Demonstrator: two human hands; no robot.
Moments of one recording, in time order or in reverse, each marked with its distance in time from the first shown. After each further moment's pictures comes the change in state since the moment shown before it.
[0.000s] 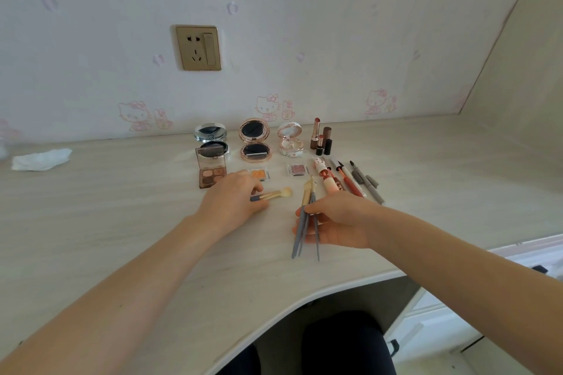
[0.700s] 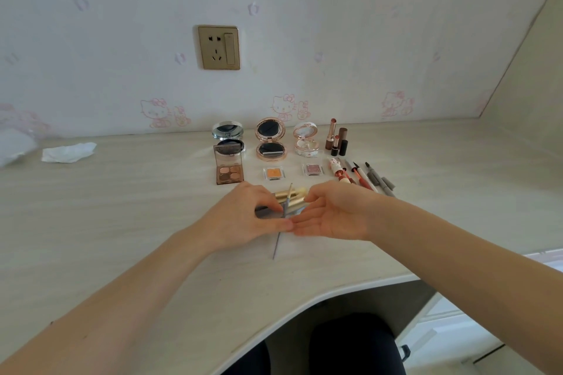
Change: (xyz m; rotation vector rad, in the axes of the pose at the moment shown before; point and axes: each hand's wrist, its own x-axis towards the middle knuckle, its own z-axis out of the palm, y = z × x) left_hand -0.034 -0.005 -0.012 -0.215 -0.112 0.153; right_hand -0.011 -0.012 0.027 0.134 -0.173 0.058
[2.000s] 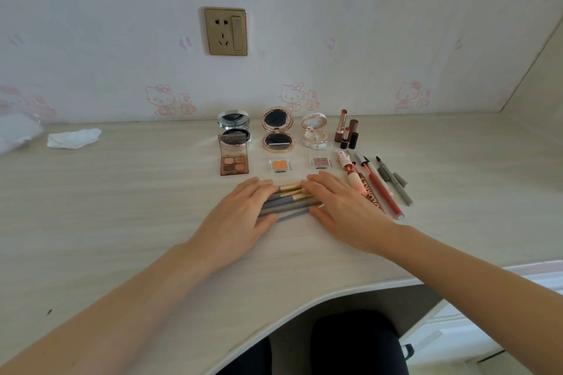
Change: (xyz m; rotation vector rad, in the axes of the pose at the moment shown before) left_hand -0.025 -0.002 0.019 0.163 0.151 -0.038; right_hand 0.050 0.027 -0.055 -1.749 0.315 -0.990
